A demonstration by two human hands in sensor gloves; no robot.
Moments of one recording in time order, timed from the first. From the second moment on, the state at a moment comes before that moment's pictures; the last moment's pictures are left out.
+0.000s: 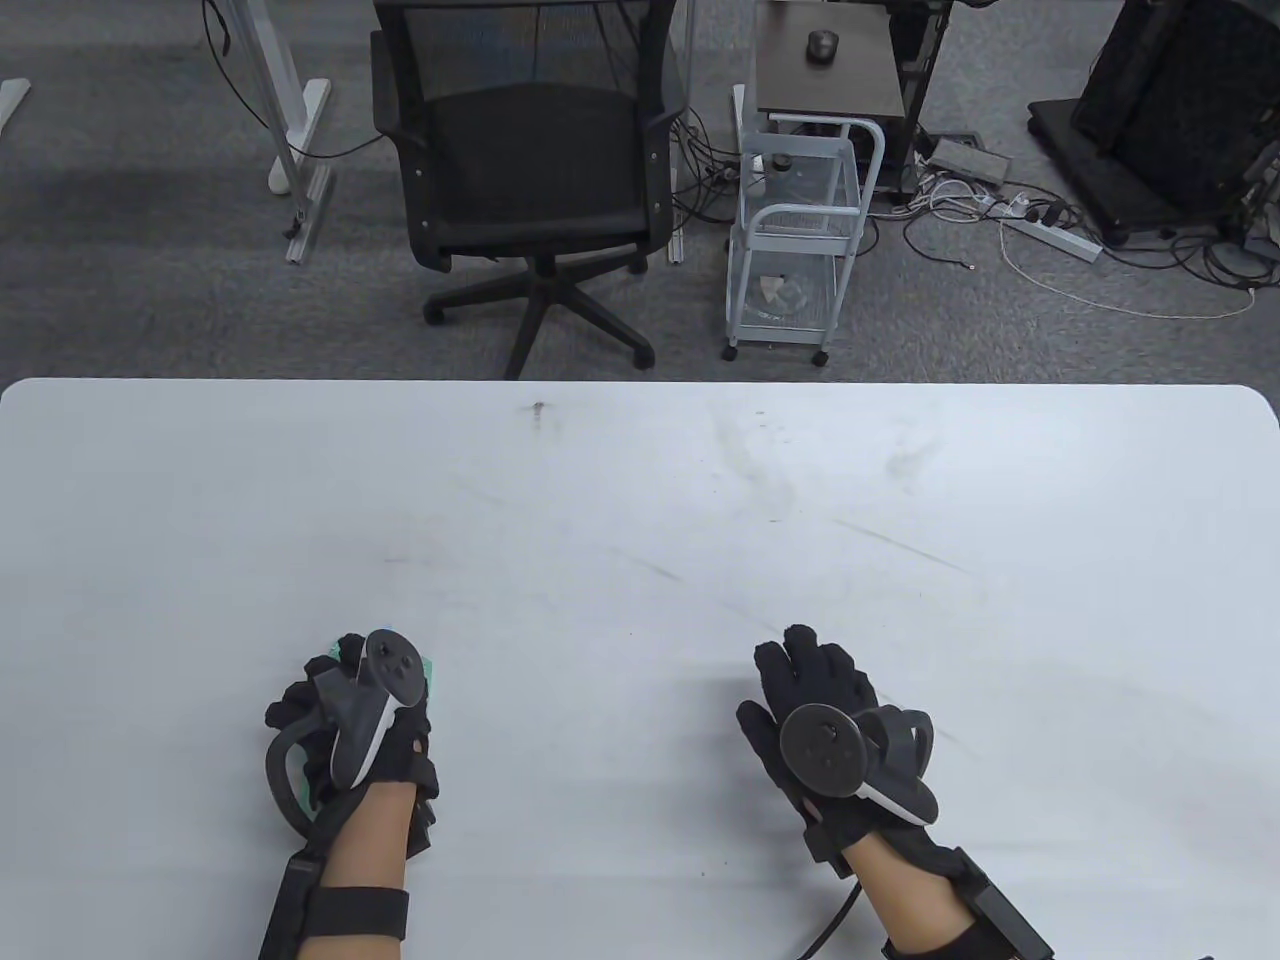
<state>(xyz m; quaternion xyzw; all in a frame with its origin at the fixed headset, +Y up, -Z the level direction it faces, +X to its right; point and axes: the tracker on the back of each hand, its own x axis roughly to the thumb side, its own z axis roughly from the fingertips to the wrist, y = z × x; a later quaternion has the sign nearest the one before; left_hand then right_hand) -0.258 -0.759 -0.283 -0.08 0.27 0.03 0.96 0.147 -0.726 -0.256 0.16 -0.05 0.98 0.13</state>
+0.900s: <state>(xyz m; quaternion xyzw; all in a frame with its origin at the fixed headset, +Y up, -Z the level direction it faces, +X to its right) -0.254 -0.754 -0.286 -0.04 0.26 -0.02 0.97 0.147 -0.726 -0.256 0.17 -0.05 0.98 0.13</state>
